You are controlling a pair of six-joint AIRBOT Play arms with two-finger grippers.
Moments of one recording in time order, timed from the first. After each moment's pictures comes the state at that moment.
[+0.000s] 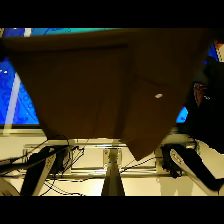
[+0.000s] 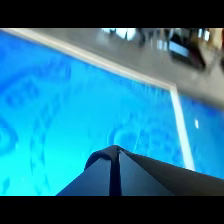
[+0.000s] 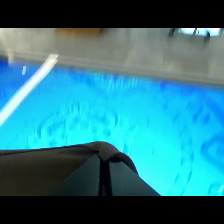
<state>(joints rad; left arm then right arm) 0.34 -0.77 0.96 0.80 -0.66 -1.19 -0.08 -0.94 1.44 -1.05 0.97 1.20</state>
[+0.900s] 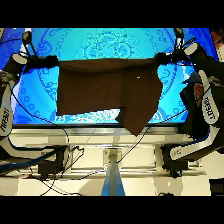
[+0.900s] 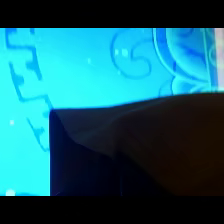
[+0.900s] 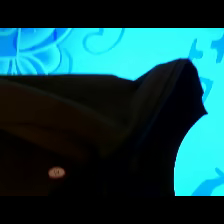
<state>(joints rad) 0.17 -1.55 1.23 0.98 -0.75 -1.08 -0.08 -1.70 1.44 -1.10 0.93 1.22</state>
